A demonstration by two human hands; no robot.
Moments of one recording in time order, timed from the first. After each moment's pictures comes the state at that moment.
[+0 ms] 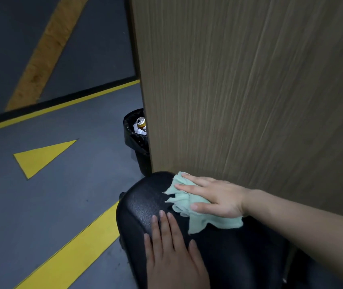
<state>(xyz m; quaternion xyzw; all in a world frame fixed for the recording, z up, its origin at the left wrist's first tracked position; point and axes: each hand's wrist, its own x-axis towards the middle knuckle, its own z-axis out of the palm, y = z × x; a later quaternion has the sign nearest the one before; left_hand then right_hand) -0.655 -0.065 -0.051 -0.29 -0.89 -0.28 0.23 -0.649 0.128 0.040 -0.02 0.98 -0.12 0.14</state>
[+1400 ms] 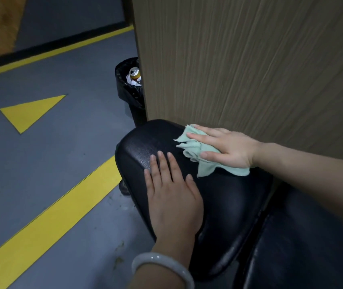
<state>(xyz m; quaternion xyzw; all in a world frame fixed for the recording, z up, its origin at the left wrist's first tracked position) -0.638 -0.078 -0.020 -0.30 -0.93 -0.19 0.12 -0.611 0.127 0.037 0.05 0.99 -0.09 0.12</state>
